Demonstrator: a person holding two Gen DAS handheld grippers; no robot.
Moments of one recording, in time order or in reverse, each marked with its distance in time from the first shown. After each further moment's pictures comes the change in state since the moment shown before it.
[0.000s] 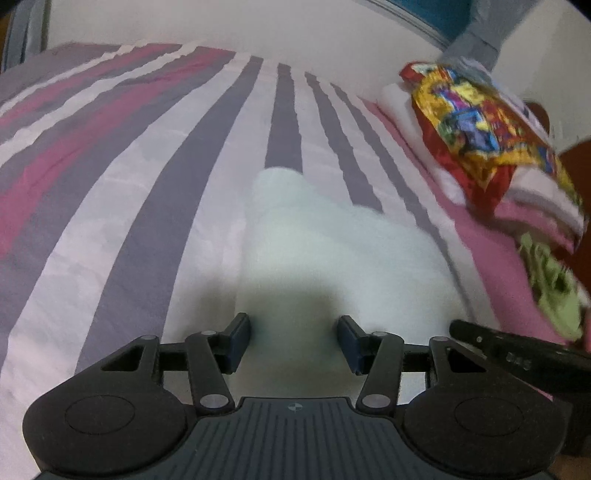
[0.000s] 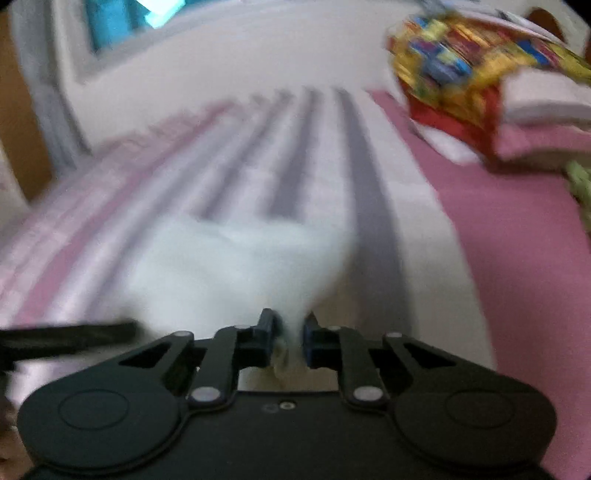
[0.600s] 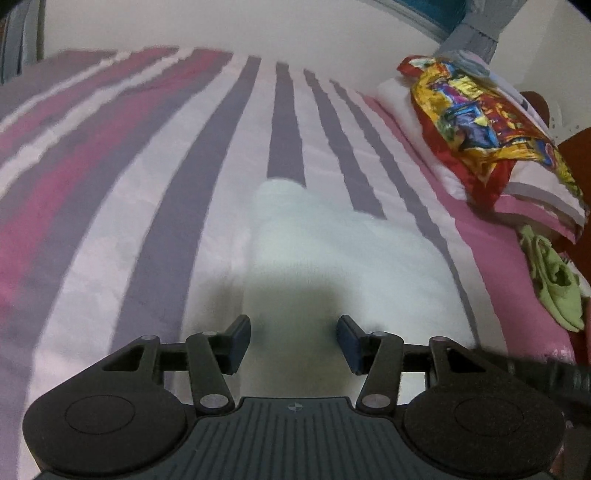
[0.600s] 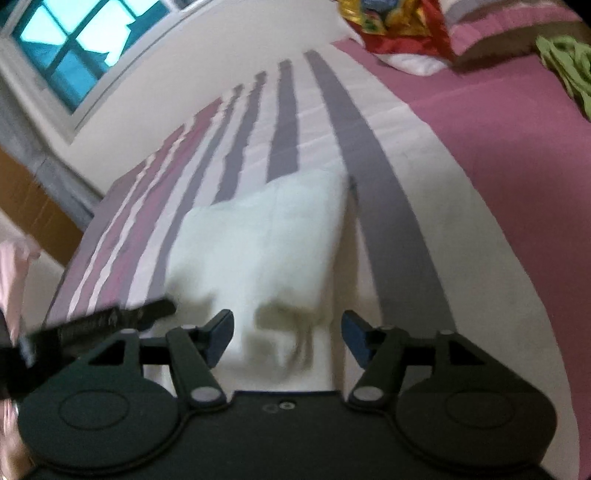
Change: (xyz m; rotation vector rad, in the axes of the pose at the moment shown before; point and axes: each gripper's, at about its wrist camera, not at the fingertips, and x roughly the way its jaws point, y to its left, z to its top) left arm -0.012 0.005 0.014 0.011 0.037 -0.004; right arm -0.032 -0.031 -0.021 0.362 0.078 0.233
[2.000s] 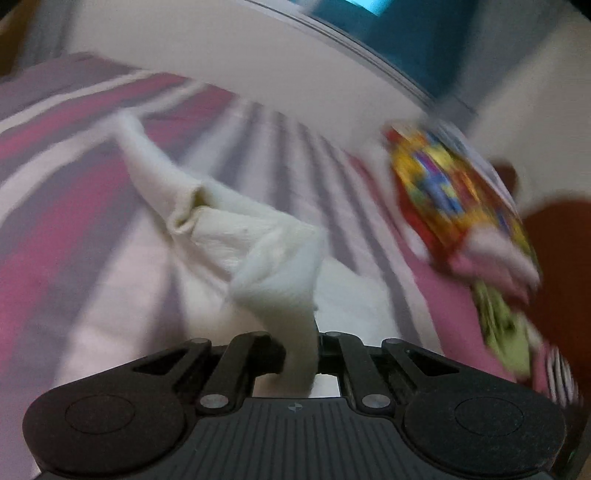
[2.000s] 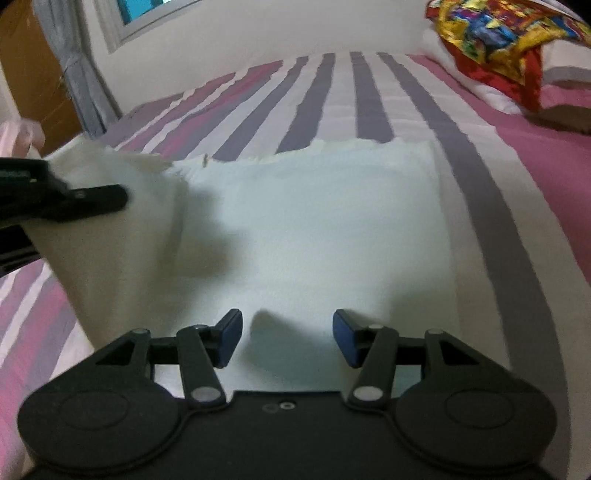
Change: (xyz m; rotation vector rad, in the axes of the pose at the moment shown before) left arm -0.059 0.030 -0.017 -0.077 -0.153 -0.152; right arm 0.030 0.093 -0.076 -0.344 0.018 -0.108
